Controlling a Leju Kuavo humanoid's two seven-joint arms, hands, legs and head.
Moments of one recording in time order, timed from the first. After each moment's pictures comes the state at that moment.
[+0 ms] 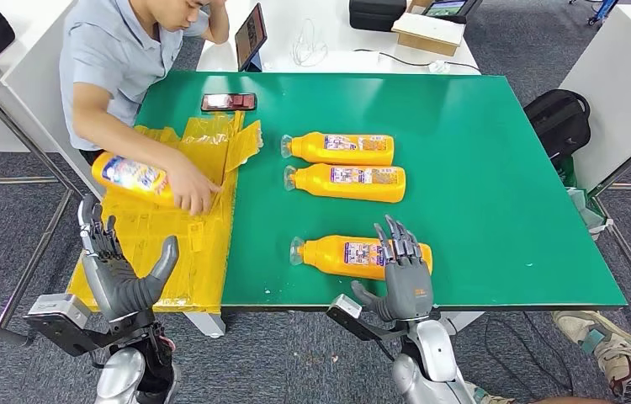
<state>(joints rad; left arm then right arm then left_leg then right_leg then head) 0.02 -0.24 -0.15 -1.62 -0.03 0.40 -0.65 -0.12 0.12 0.04 -1.06 1.19 -0.70 -0.36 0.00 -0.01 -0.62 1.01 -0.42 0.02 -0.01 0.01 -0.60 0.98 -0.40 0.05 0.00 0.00</state>
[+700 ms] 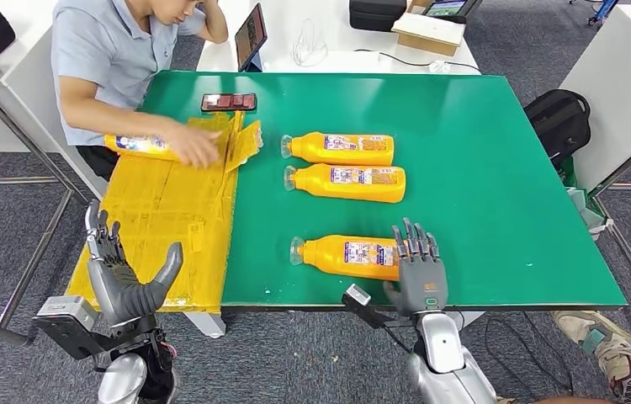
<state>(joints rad) 0.04 -0.24 -0.14 -1.62 -0.07 0.39 -0.63 -0.21 0.03 0.10 -0.91 1.44 -0.70 -0.01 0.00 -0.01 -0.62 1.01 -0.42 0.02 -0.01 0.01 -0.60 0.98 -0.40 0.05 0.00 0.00</state>
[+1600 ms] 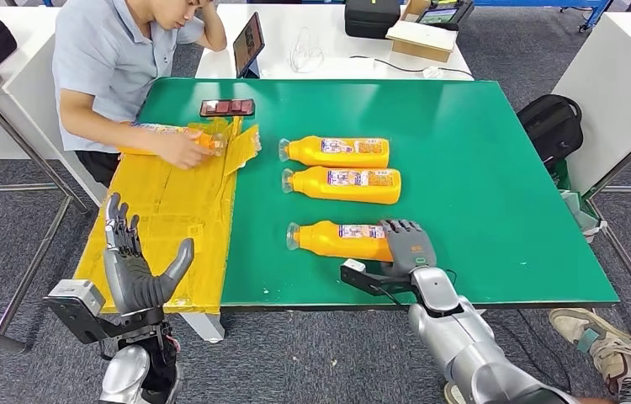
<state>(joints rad) 0.00 -0.23 -0.14 -1.57 -0.04 0.31 -0.58 -0.52 0.00 0.24 -0.54 1.33 -0.30 -0.07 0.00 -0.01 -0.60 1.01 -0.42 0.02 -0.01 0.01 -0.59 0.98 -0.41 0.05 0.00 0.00</state>
